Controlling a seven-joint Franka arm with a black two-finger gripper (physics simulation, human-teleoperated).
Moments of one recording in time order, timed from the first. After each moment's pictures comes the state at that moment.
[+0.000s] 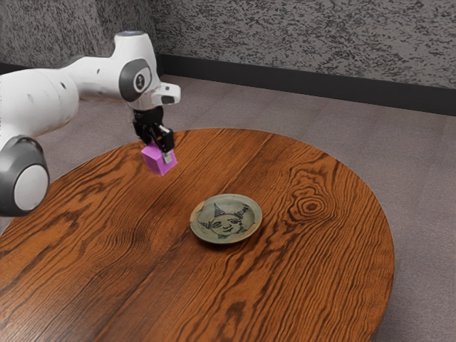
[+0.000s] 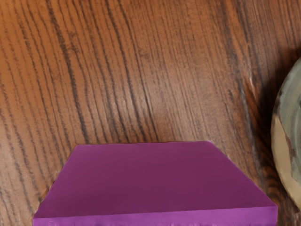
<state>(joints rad) -0.02 0.58 0.22 -1.30 -0.12 1.86 0.42</state>
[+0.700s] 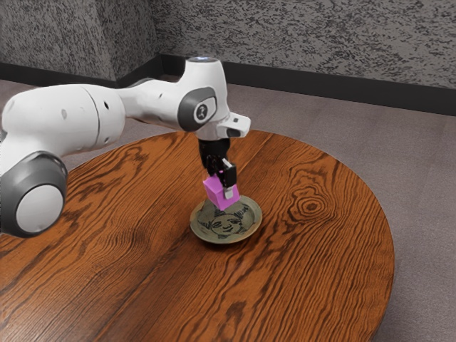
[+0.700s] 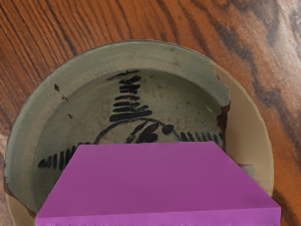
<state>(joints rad) -0.23 0.58 0.12 -1.38 -0.11 1.91 0.42</state>
